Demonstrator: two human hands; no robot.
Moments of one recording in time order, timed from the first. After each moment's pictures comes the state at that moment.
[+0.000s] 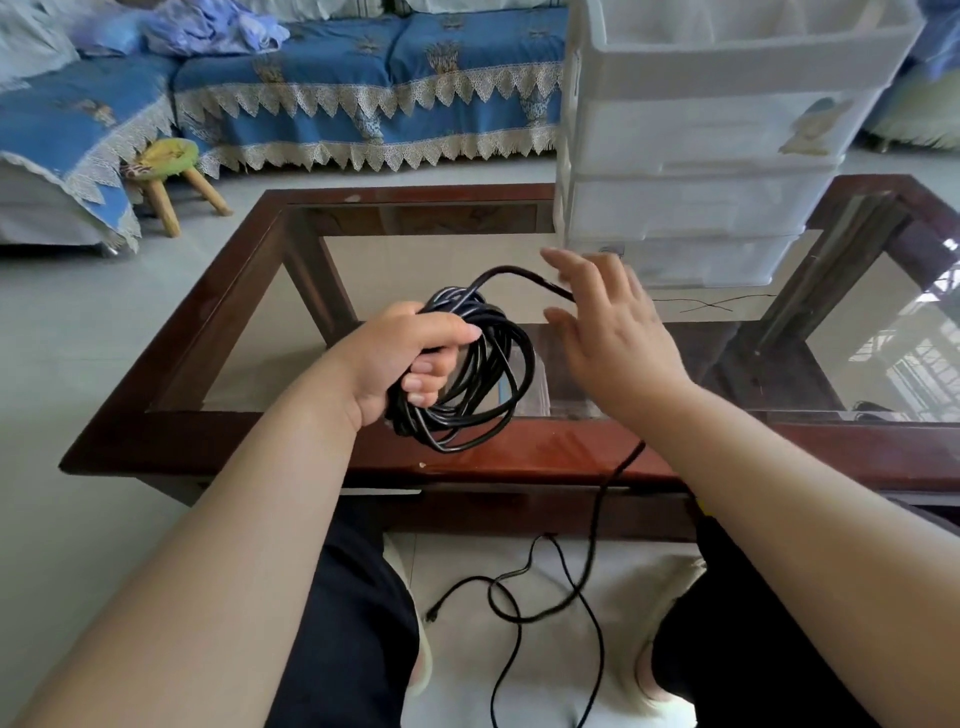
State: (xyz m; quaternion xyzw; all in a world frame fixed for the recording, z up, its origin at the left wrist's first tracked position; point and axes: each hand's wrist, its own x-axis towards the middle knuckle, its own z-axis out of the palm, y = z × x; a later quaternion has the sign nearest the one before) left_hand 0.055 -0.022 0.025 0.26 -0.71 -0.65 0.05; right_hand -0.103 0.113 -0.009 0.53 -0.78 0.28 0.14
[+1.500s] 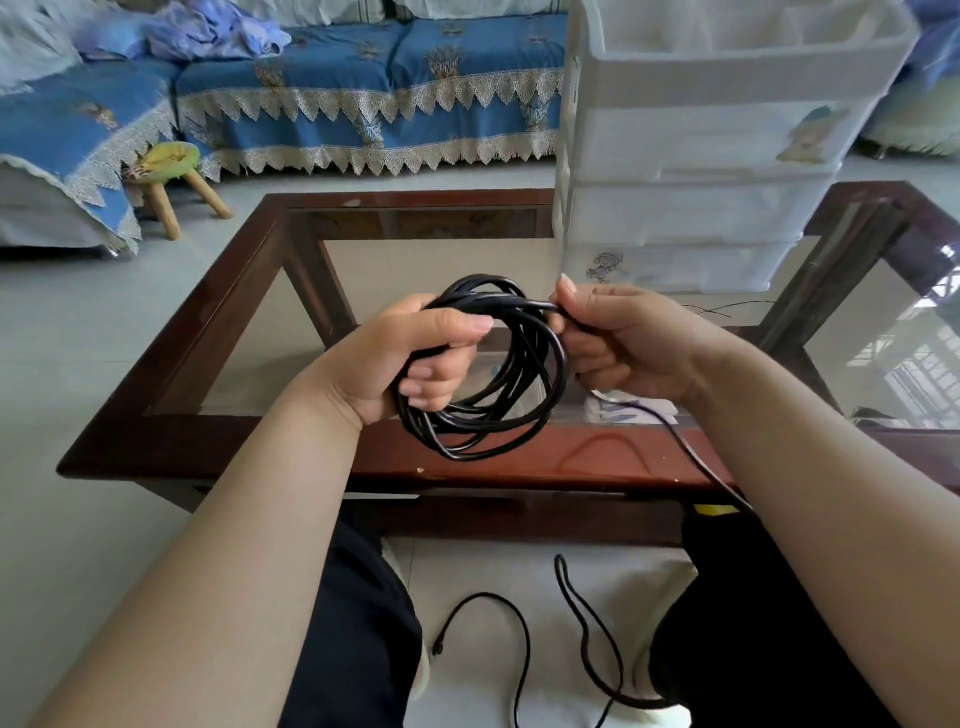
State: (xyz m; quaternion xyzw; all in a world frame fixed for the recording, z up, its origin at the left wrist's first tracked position) left_hand 0.055 -0.021 0.032 0.09 -0.67 -0.74 0.01; right_hand -0.128 0.117 0.020 0.36 -0.48 0.52 -0.61
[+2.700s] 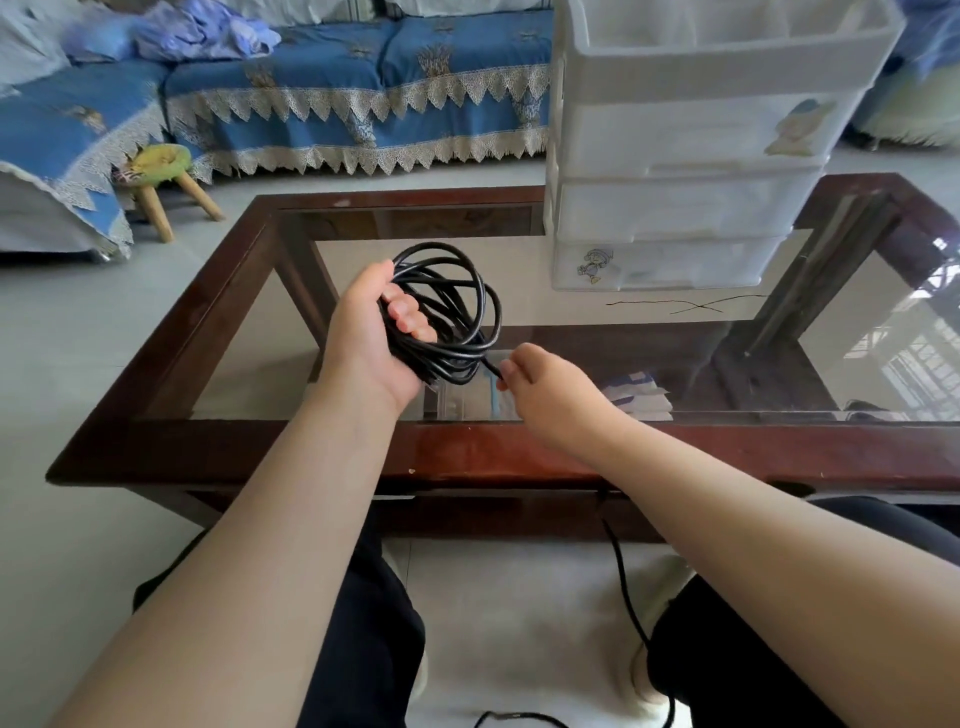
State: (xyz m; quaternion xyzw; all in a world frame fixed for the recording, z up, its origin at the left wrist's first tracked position) left_hand 0.027 -0.016 0.023 0.31 -0.26 -0.84 0.35; right_hand -0.072 0.099 -0.027 0.41 -0.80 0.35 -0.25
